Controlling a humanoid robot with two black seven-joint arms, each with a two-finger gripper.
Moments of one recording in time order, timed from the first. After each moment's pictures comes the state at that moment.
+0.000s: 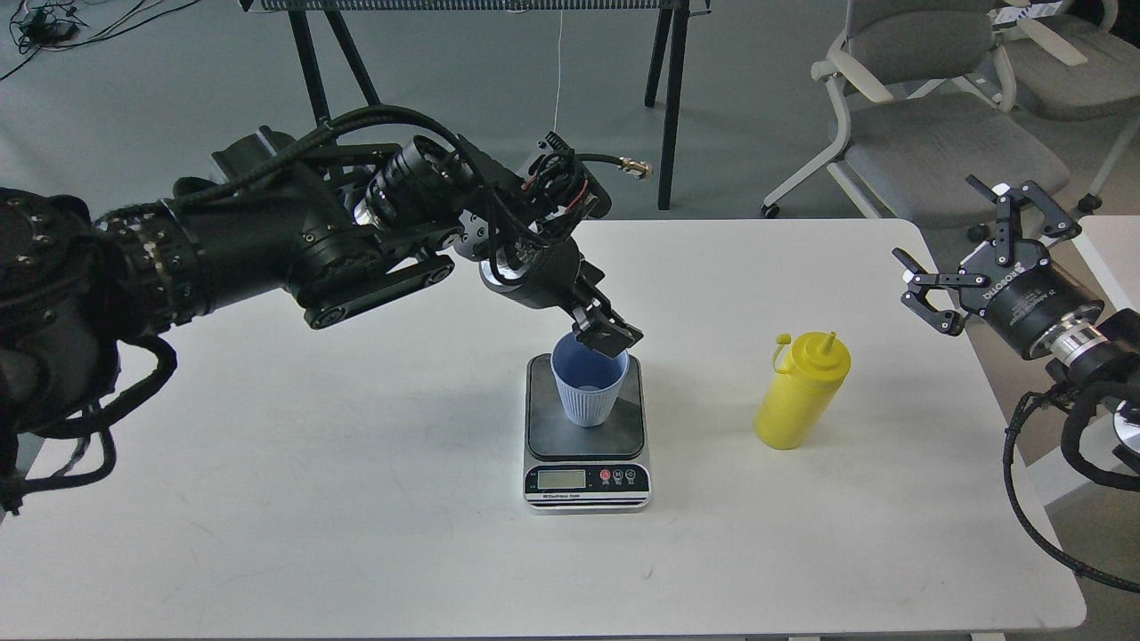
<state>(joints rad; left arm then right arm) -1.44 0.10 0.10 -0.85 1.73 -0.49 -0.49 0.53 -0.75 0.62 1.01 0.25 0.49 0.22</state>
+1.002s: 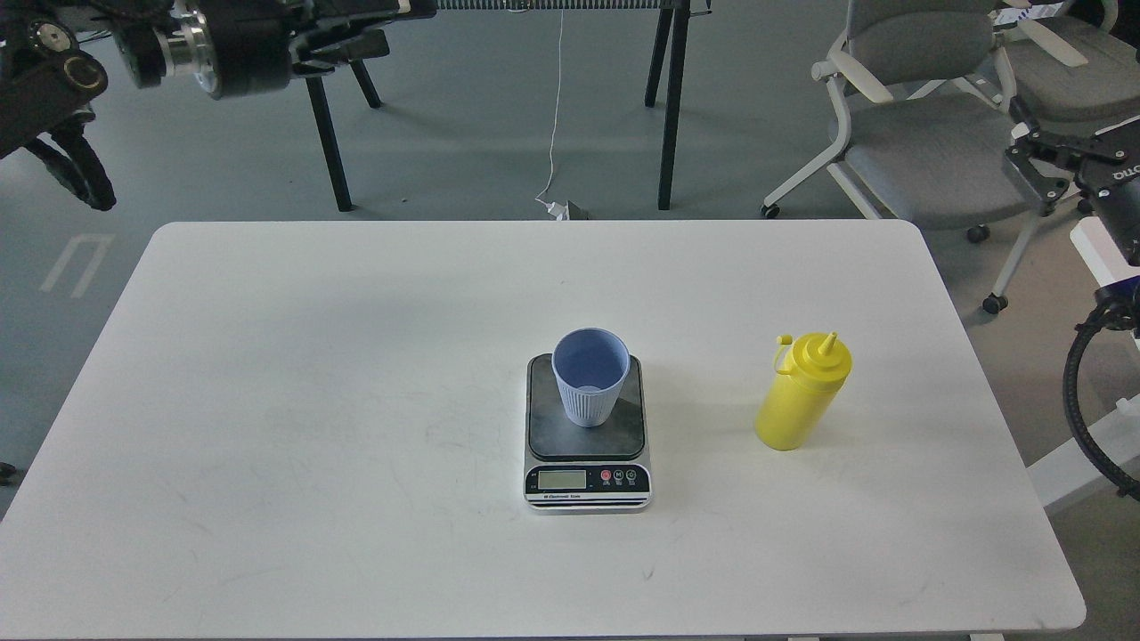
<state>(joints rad) -1.40 0.67 -0.08 -0.85 0.92 -0.49 -0.49 0.51 -0.96 0.77 1.30 0.94 0.49 0.19</state>
